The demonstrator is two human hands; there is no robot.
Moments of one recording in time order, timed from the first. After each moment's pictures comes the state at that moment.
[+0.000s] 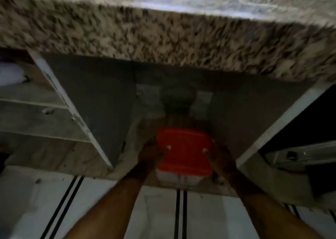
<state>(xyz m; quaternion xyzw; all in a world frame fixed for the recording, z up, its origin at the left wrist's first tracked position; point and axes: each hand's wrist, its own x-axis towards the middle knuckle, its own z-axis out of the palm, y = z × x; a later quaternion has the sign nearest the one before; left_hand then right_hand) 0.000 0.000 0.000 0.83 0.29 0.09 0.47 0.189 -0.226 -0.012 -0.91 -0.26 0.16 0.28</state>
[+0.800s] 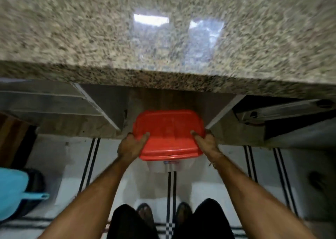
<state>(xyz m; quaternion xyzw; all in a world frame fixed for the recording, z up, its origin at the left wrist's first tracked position) -0.134 -0.071 0.249 0.73 0.52 -0.08 0.43 0.048 -0.293 0.224 -0.83 0.00 0.33 0.45</state>
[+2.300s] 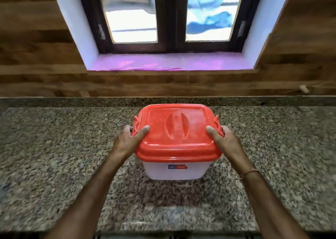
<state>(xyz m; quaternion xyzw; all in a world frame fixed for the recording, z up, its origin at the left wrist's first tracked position) 0.143 0.076 0.715 0.79 0.40 0.10 0.46 0.326 -0.191 0.699 -0.86 -0.15 0.15 0.46</state>
